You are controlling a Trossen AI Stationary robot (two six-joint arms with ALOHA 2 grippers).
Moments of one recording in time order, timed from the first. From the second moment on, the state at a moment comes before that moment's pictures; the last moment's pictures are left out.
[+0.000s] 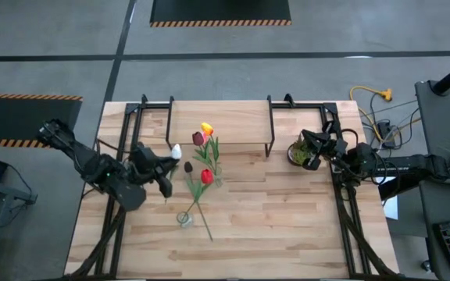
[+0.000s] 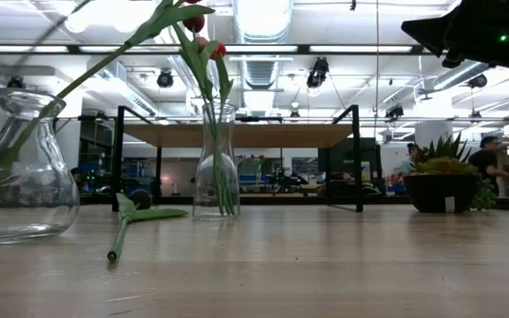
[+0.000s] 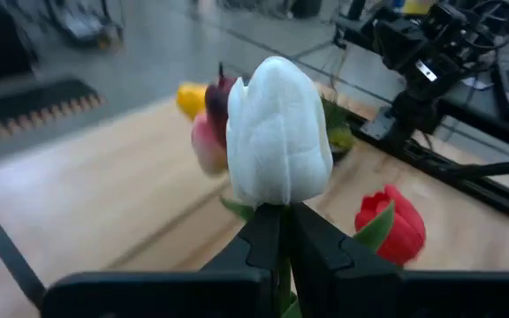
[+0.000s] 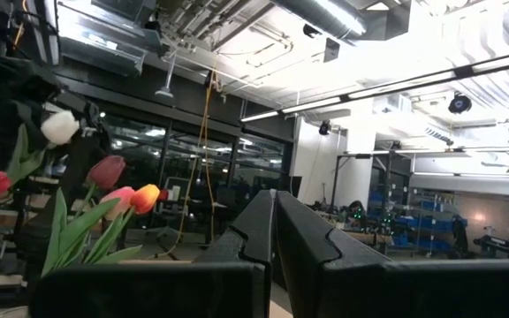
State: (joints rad) left arm -0.62 1.11 1.22 -0.93 -1.08 -0.99; right arm -0.10 0.42 0.01 0.92 0.32 -0.32
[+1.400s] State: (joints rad) left arm -0.68 1.27 1.14 -0.58 -1.12 -0.87; right arm -0.10 0.42 0.01 0.92 0.32 -0.32
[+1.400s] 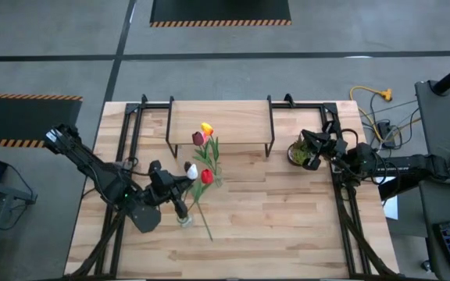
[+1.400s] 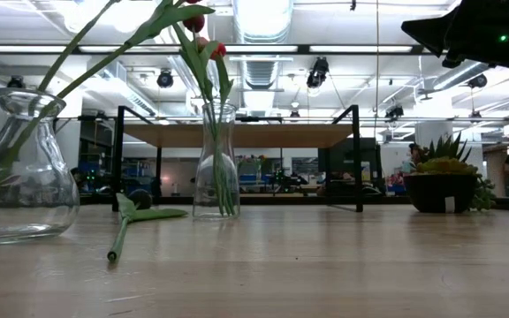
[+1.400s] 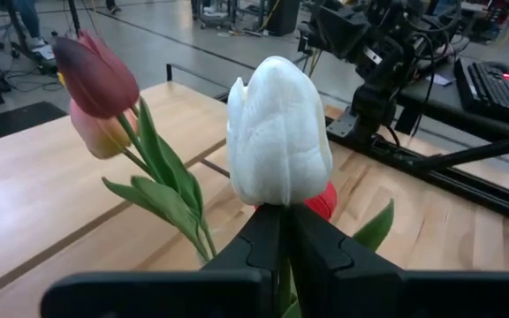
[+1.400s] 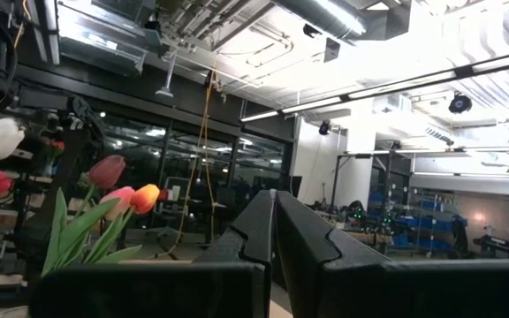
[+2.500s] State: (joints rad) left arm -0.78 1.27 0.95 -0.31 -1.12 -0.87; right arm -0.10 0.42 0.01 0.92 0.32 -0.32
